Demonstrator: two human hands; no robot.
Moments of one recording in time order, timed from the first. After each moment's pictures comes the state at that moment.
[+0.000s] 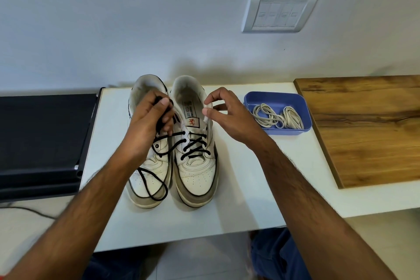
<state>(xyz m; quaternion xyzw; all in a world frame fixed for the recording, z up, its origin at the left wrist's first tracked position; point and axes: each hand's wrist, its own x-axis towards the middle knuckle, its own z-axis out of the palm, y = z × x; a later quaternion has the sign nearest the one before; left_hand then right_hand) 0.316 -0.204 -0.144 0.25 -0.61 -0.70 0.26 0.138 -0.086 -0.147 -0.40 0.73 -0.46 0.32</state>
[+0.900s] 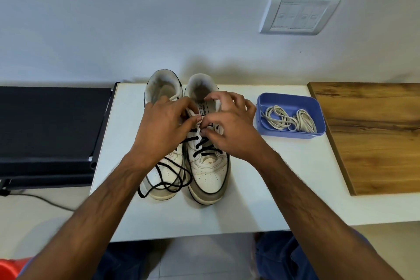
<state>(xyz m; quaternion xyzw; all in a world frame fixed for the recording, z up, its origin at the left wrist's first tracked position) 0.318 -0.210 -0.155 0.27 -0.92 -0.20 0.21 0.169 -0.086 -0.156 -0.60 0.77 -0.22 0.08</state>
